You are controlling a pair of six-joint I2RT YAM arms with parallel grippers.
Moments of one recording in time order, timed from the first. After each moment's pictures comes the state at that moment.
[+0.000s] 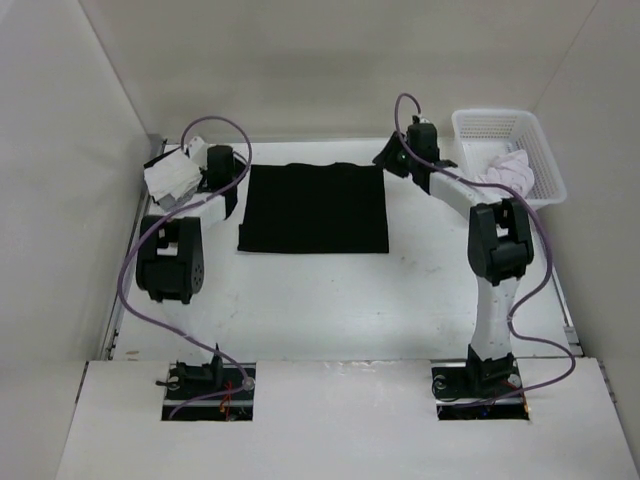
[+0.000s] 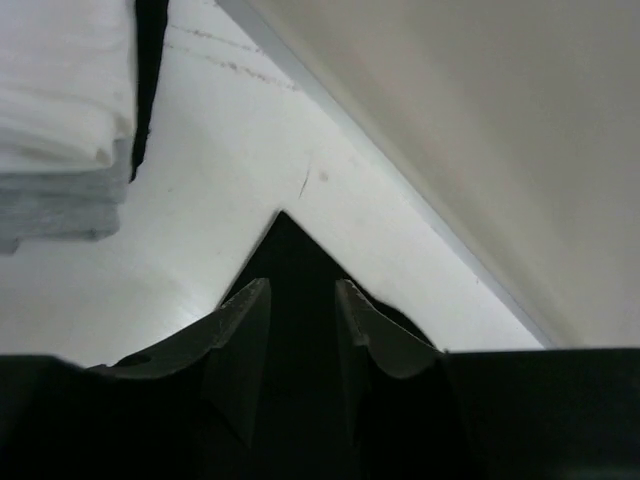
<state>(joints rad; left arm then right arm) -0.09 1.94 1.28 0.27 -0.29 -0.84 0.24 2.11 1.67 -0.05 -0.11 0.62</state>
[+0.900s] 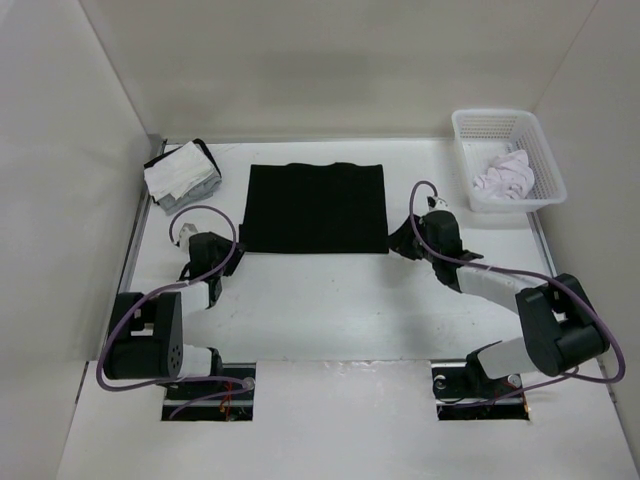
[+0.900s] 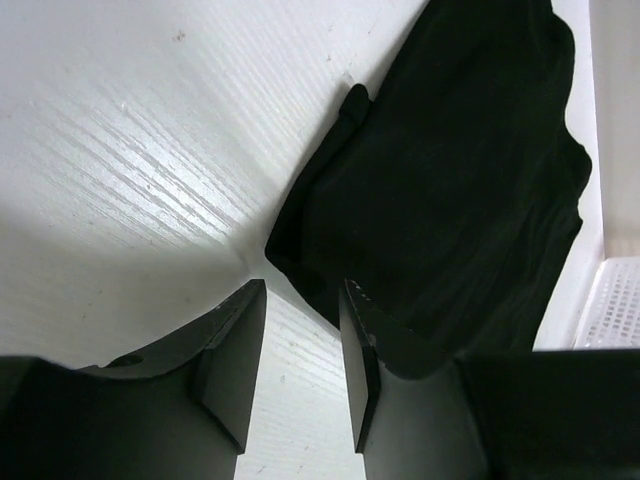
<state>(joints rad) -0.01 1.36 0.35 0.43 0.00 -1.03 0.37 1.41 0.59 0.30 -0.10 0.73</state>
